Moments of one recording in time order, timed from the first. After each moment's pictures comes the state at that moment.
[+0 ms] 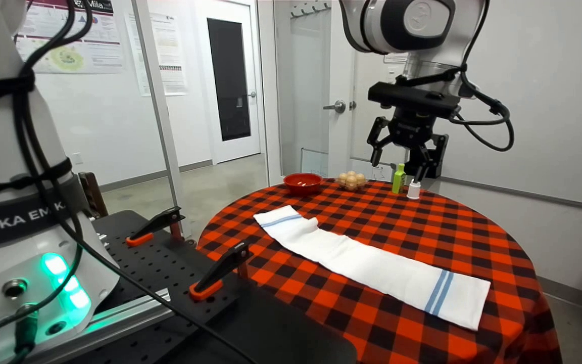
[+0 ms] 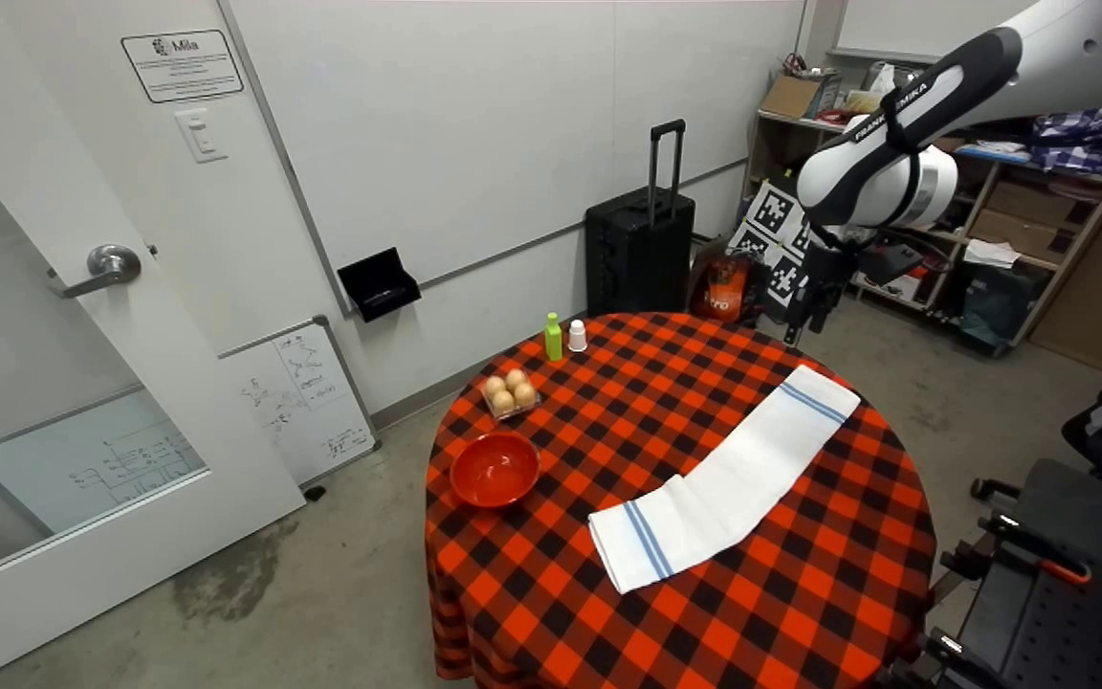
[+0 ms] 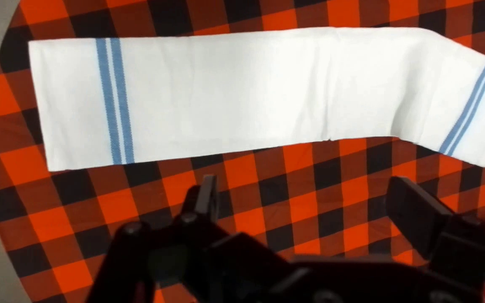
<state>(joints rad) -0.38 0.49 -0.10 -1.98 0.27 2.35 -0.62</state>
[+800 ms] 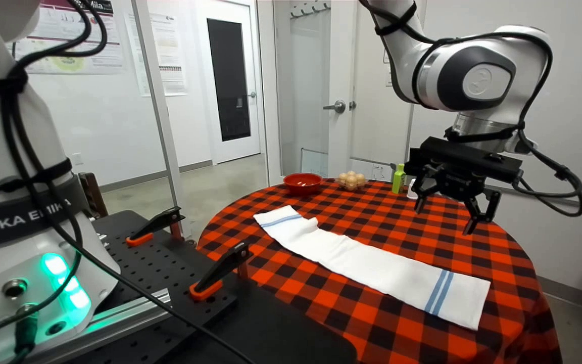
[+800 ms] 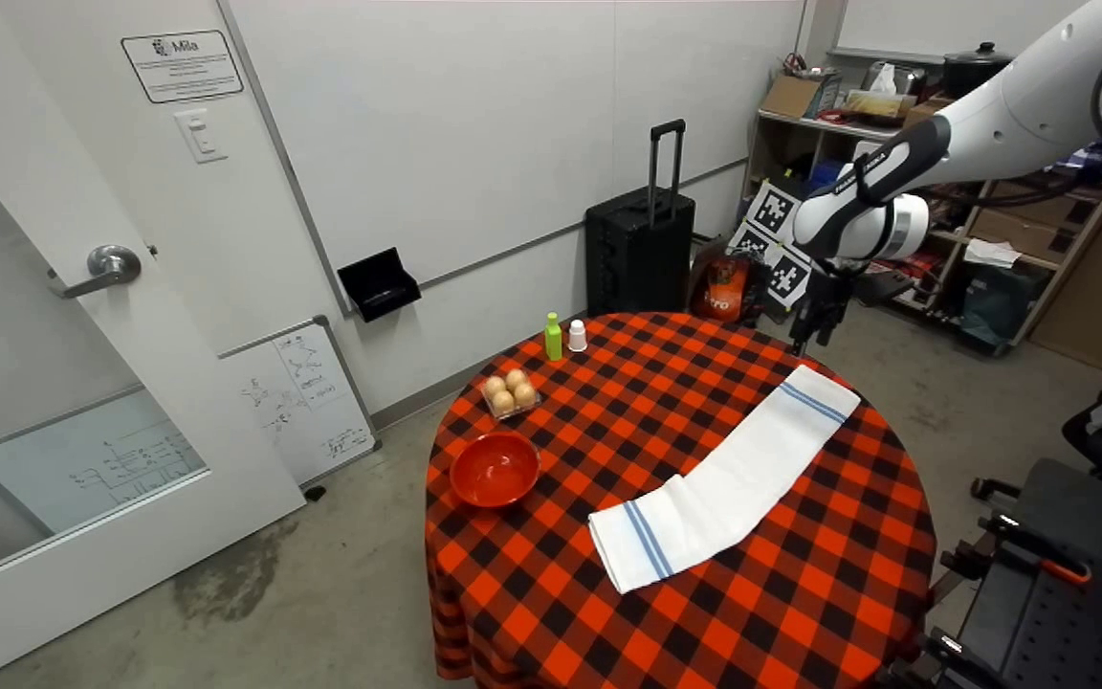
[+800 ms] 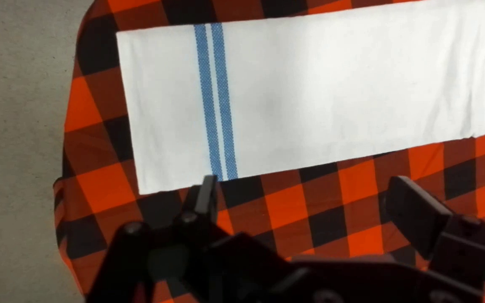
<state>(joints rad) -0.50 0.82 -0.09 -1.67 0.23 2.35 -0.63</state>
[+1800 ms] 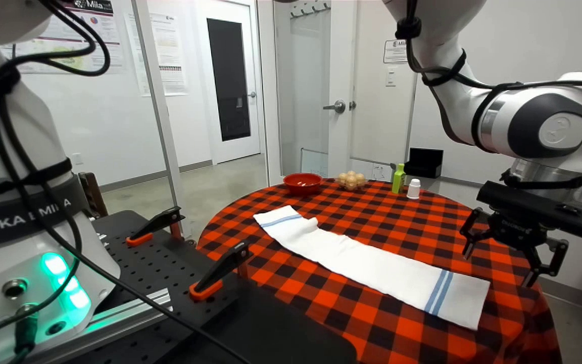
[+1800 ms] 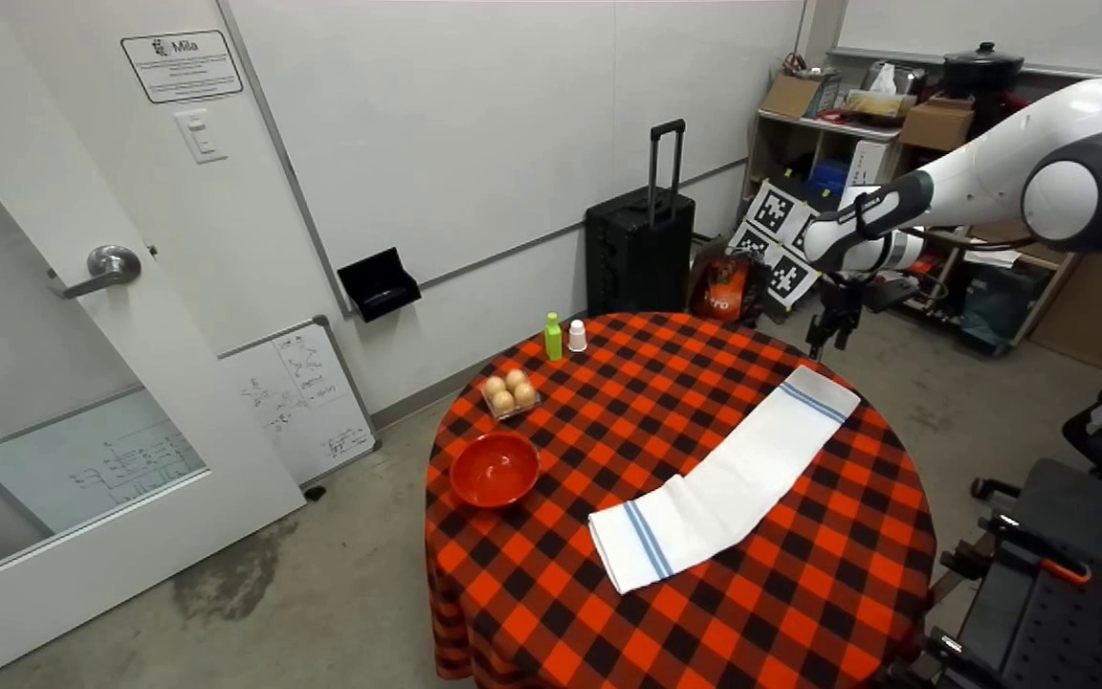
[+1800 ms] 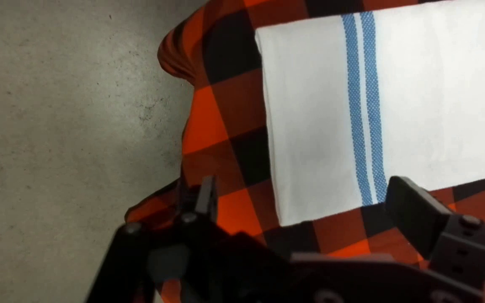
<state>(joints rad) -0.62 1.14 -0.10 -1.22 0.13 2.18 -0.59</state>
